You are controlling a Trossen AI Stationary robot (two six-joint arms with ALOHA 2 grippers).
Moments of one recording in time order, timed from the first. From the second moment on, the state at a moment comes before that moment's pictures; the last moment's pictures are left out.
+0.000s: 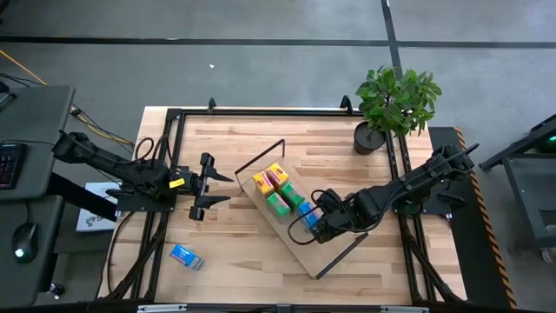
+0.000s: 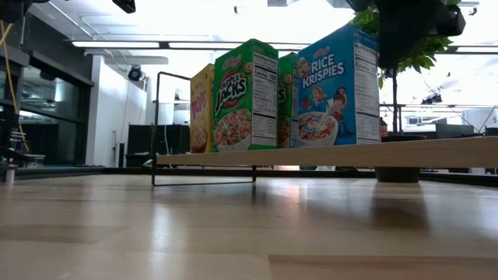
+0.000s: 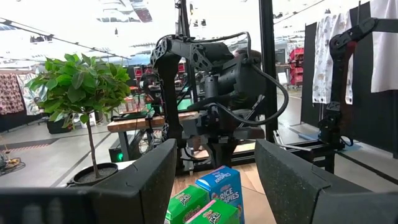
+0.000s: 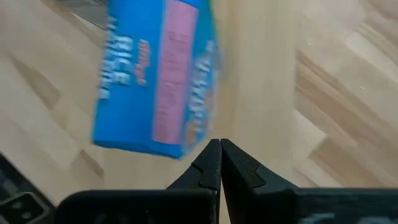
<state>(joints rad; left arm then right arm) -0.32 0.73 0.37 0.54 -0.20 0.16 0.46 1.61 1.34 -1.03 0.25 1.31</state>
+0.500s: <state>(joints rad) -0.32 0.73 0.37 0.54 -0.20 0.16 0.50 1.43 1.34 -1.32 0.50 1.35</state>
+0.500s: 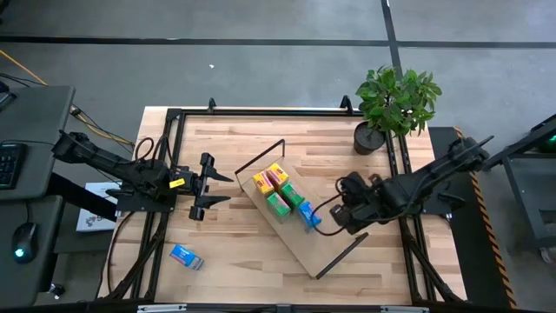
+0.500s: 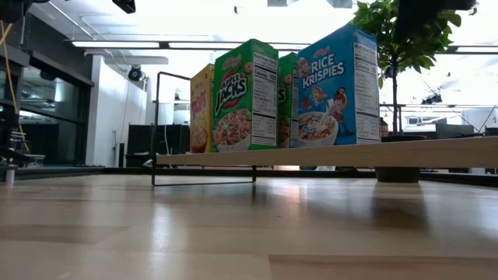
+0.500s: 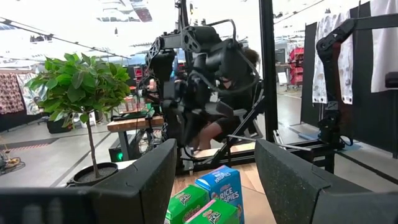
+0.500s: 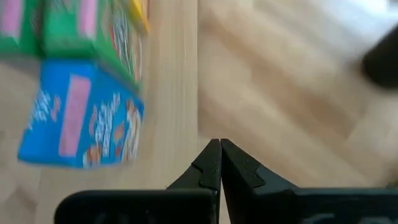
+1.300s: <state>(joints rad) -0.32 0.73 0.37 0.51 -0.10 0.16 0.37 1.35 0.73 0.79 0.28 -0.16</state>
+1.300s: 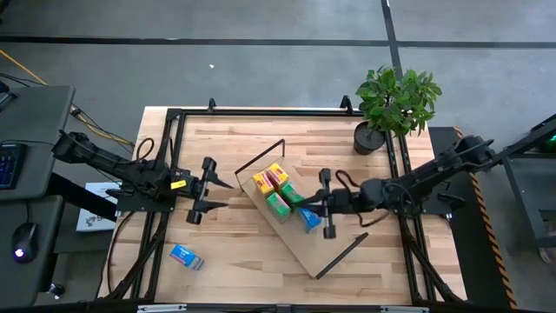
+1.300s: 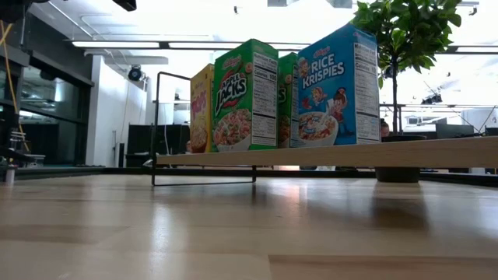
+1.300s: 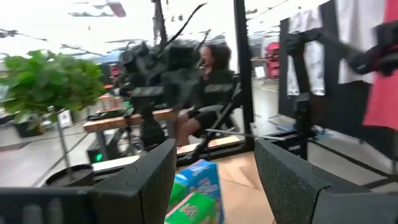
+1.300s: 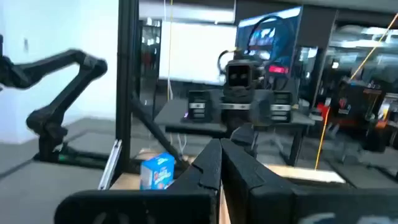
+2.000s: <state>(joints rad) -0.66 1.03 0.88 -0.28 -0.08 -0.07 0.33 1.35 0.61 0.98 0.28 -0.16</state>
